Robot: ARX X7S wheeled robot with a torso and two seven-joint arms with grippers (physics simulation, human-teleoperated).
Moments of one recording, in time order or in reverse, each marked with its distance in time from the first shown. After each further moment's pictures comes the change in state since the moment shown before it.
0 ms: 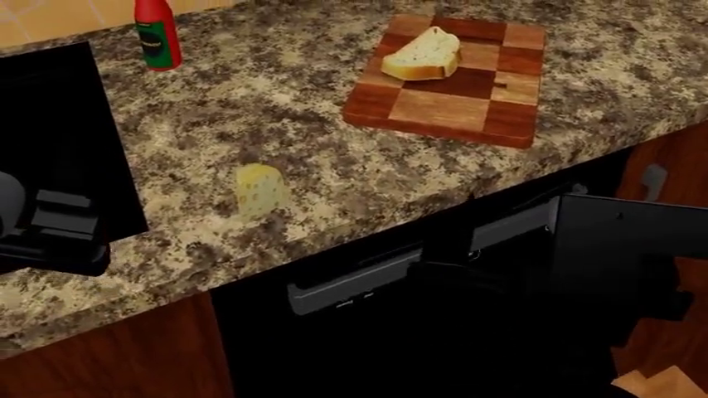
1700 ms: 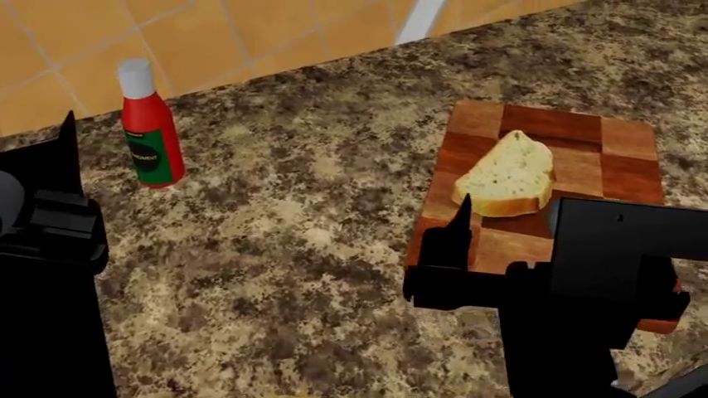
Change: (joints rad) left arm -0.009 -0.018 0.020 -0.007 -0.016 0.022 -0.024; right arm -0.010 0.034 -0.001 0.007 0.087 -0.020 0.040
